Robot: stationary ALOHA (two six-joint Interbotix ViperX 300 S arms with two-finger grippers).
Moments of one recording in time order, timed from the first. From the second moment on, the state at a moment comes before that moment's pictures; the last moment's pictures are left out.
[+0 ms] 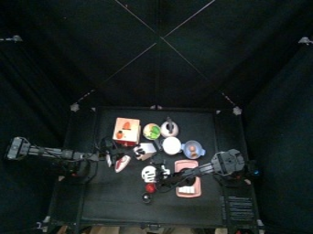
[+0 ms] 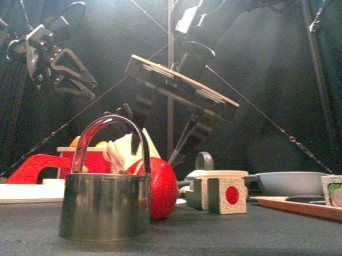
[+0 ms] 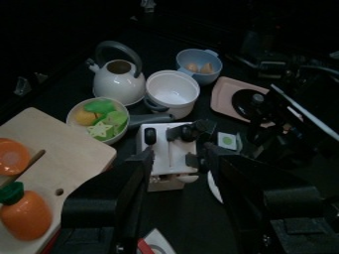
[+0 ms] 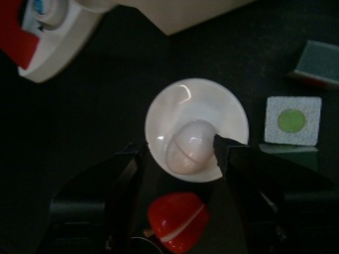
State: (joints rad) left arm -0.02 -0.78 1.14 1.64 0.33 -1.89; right arm 0.23 0.27 0.17 -0.70 0.78 1.92
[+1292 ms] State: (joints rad) left arm 0.09 -0.63 1.06 1.60 0.35 -1.83; right arm -0.17 -0.04 0.63 -1.57 0.29 1.87
